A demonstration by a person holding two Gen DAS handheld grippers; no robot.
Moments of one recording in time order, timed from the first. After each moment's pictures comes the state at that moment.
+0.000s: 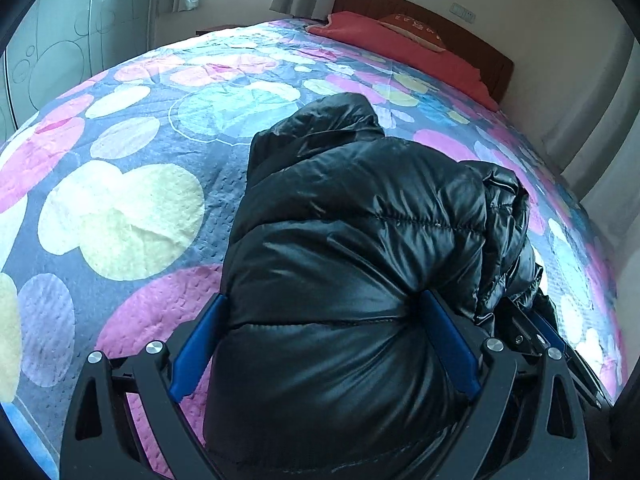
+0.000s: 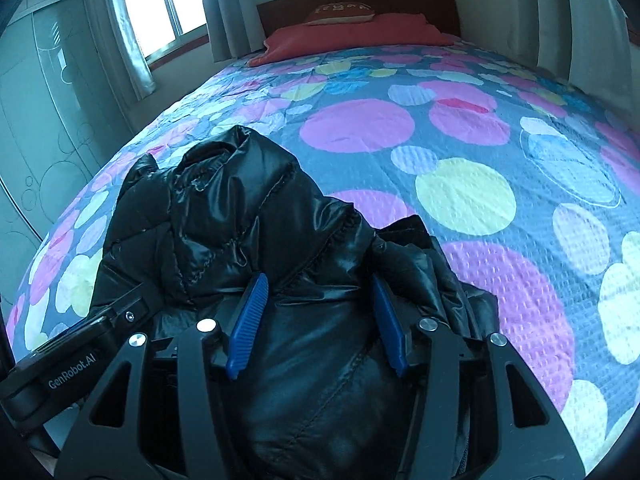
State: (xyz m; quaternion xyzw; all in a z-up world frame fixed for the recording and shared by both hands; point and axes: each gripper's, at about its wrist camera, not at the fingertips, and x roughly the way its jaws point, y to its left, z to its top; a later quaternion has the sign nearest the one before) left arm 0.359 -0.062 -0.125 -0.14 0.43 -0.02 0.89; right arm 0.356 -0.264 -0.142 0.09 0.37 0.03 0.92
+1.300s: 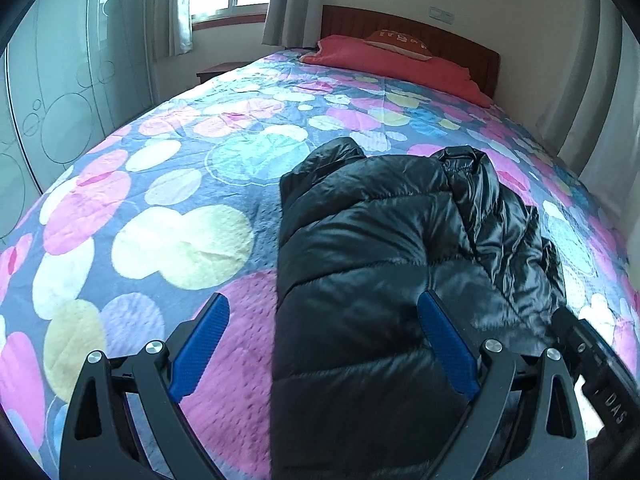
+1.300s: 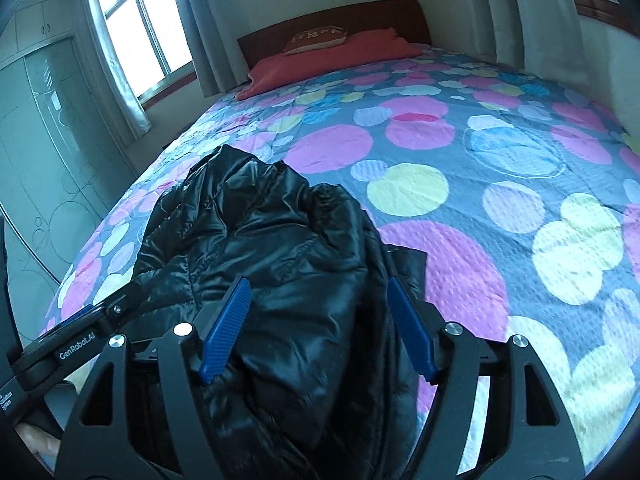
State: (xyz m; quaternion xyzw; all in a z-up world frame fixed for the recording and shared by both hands) left arm 0.305 -0.058 -0.074 -0.06 0.39 0.00 0.92; right arm 0.278 -0.302 -0.106 0.14 0.33 0.01 0.93
